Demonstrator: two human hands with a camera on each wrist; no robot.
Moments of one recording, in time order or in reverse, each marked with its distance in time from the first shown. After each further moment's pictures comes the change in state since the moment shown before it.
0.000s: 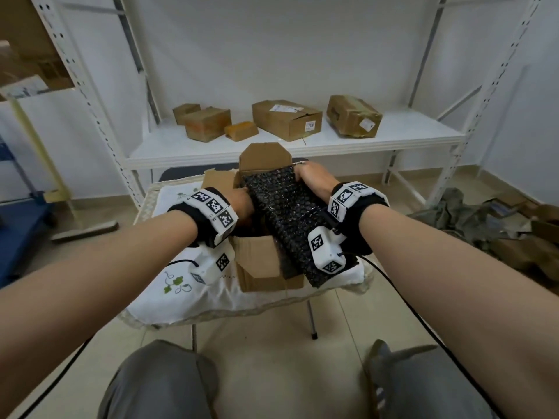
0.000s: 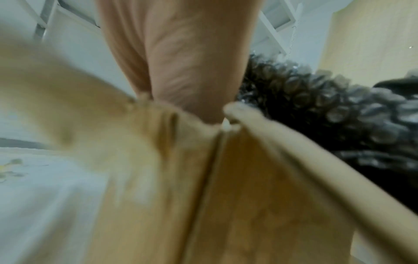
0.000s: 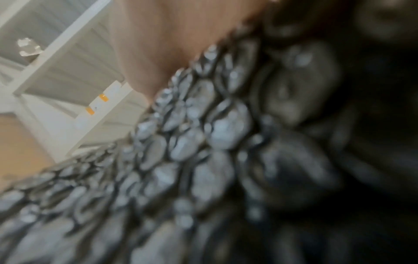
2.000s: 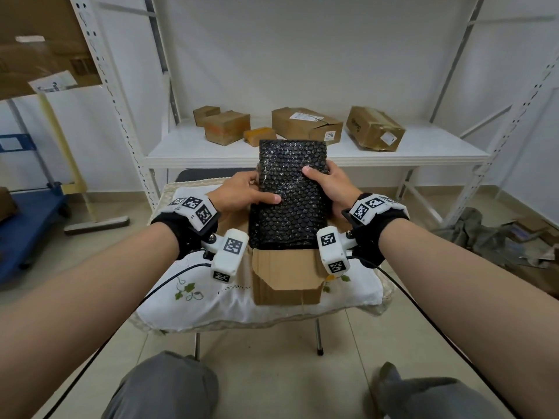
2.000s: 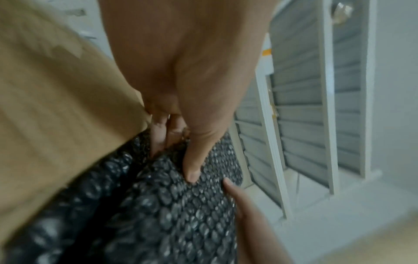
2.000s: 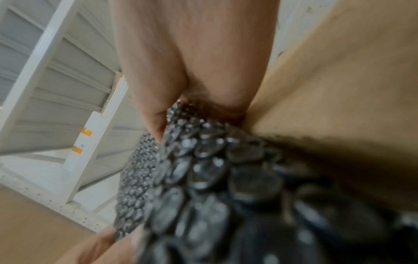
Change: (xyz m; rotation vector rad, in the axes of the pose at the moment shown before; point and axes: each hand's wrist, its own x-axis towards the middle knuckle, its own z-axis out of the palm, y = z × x) left_hand 0.009 -0.046 0.022 -1.648 0.251 0.033; right_hand 0.024 0.005 0.014 0.559 0.001 -0.041
